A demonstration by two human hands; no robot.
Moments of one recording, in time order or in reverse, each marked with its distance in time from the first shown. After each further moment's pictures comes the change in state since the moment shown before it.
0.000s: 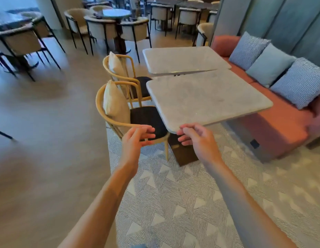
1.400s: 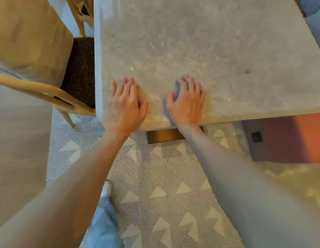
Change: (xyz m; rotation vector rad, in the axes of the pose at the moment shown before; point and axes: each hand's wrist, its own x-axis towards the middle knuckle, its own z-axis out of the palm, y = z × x) left_hand 0.353 -0.323 0.219 1.418 0.130 0.342; right_hand 0.451 0.336 -0.113 -1.156 0.085 -0.326
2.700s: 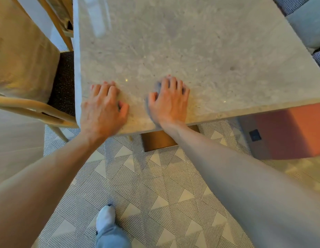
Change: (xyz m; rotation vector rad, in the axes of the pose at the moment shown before) left_hand 0.014 -0.016 -0.001 0.040 0.037 0.025; right_hand 0.009 -0.010 0.009 -0.081 0.063 -0.022
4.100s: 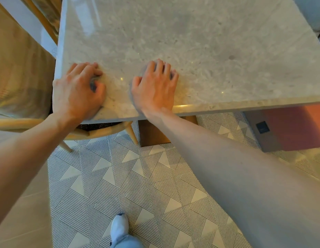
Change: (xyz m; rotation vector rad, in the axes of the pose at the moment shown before) left_hand 0.079 -0.093 0.001 -0.161 0.079 0.067; right_hand 0.050 -0.080 0.032 -0.050 -0.040 0.099
